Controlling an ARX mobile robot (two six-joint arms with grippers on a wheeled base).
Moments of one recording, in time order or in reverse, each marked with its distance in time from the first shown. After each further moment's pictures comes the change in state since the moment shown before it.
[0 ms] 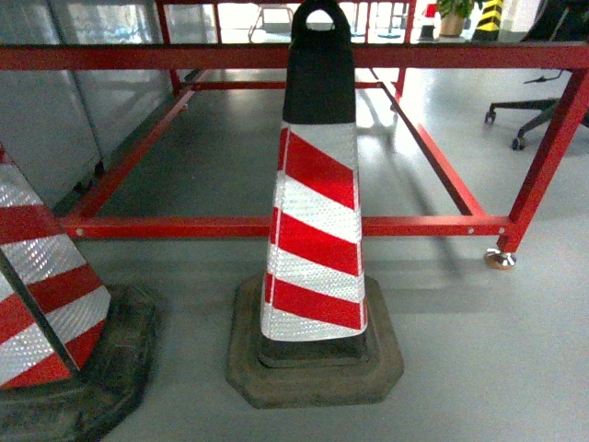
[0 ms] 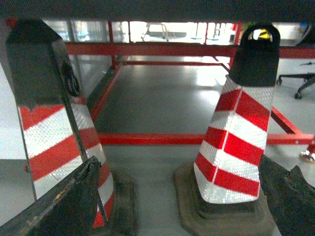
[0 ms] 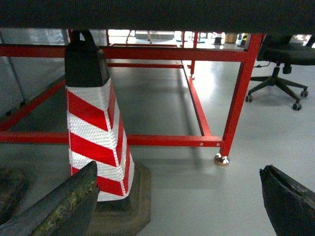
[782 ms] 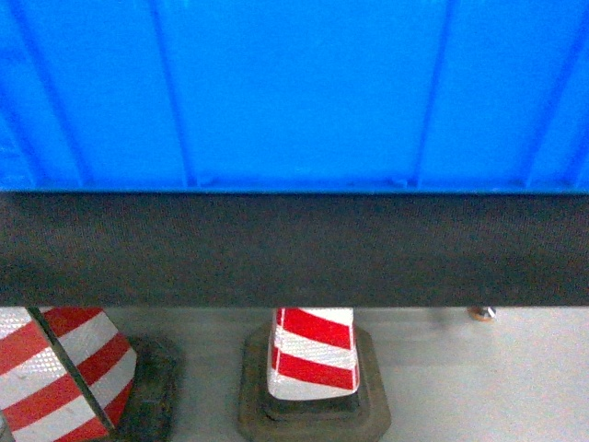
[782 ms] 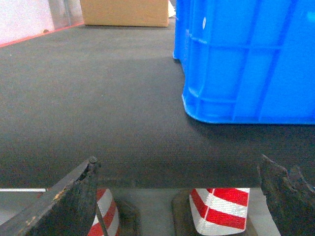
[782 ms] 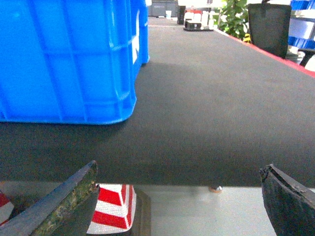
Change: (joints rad) left arm 0.000 0.000 0.000 0.000 -0.003 -0.001; right arm 0.000 0.000 0.000 -0.002 -0.001 0.000
